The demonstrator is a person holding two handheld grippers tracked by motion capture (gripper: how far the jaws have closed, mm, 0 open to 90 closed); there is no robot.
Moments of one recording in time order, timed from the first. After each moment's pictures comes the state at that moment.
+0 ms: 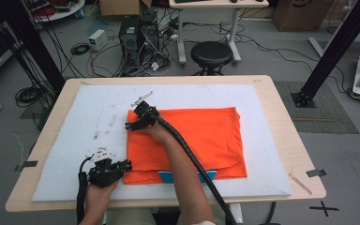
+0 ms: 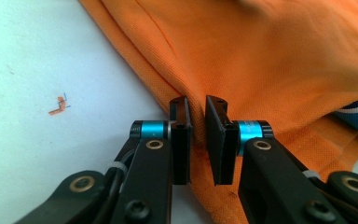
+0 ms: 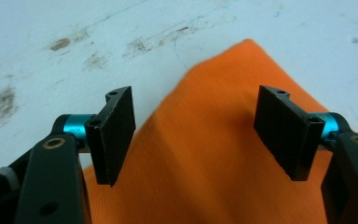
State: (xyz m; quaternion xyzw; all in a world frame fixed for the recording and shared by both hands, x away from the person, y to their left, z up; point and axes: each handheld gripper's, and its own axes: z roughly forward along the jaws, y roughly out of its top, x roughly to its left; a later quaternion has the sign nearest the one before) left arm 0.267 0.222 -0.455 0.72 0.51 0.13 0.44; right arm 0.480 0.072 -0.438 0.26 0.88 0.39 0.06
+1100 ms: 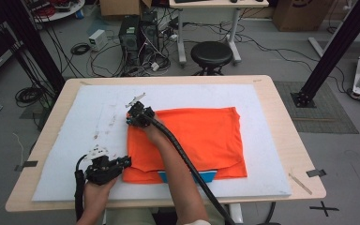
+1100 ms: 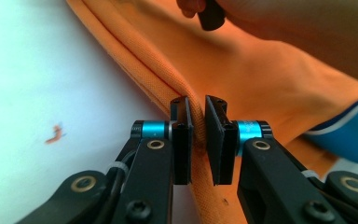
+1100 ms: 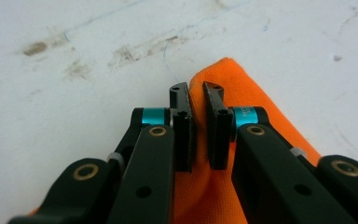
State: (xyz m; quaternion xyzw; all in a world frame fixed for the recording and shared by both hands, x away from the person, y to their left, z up) left arm 0.268 0.226 -0.441 0.71 0.49 0.11 0.49; right arm 0.475 0.084 -0.434 0.26 0.88 0.38 0.11
